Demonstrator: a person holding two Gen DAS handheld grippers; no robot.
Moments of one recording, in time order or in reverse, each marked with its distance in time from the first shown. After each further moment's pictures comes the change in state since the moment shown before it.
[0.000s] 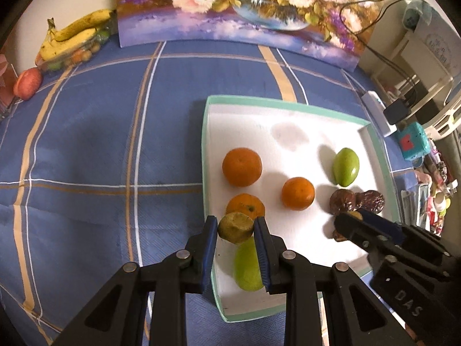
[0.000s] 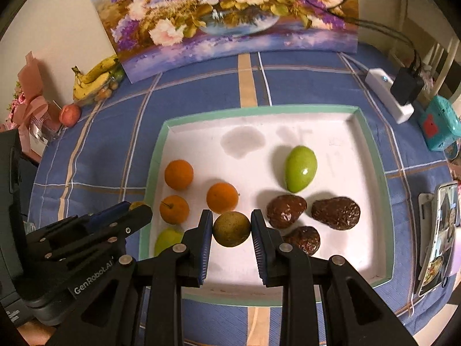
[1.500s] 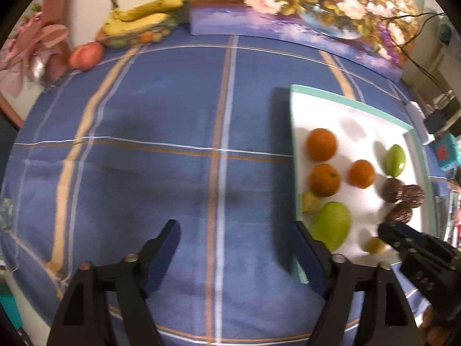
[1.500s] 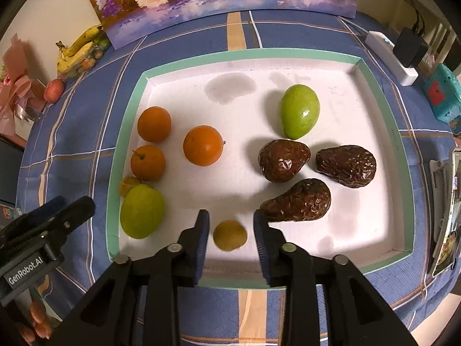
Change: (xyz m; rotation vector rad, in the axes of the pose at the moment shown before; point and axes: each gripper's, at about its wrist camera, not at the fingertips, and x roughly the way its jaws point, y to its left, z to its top) left arm -0.036 0.058 -0.049 -0.113 -0.041 0.216; right arm 0.026 -0.001 -0.037 0.001 0.087 -0.051
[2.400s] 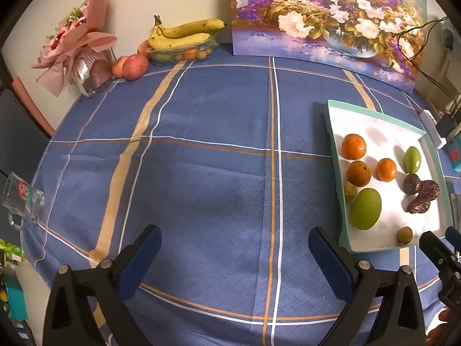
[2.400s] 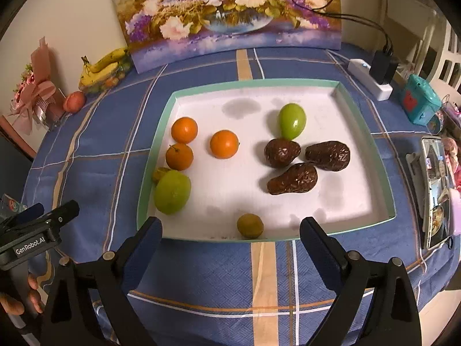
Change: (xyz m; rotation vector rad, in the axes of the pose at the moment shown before) left arm -0.036 0.036 -0.030 -0.010 -0.114 0.108; right arm -0.055 0.017 -0.052 -0.015 -0.204 -0.002
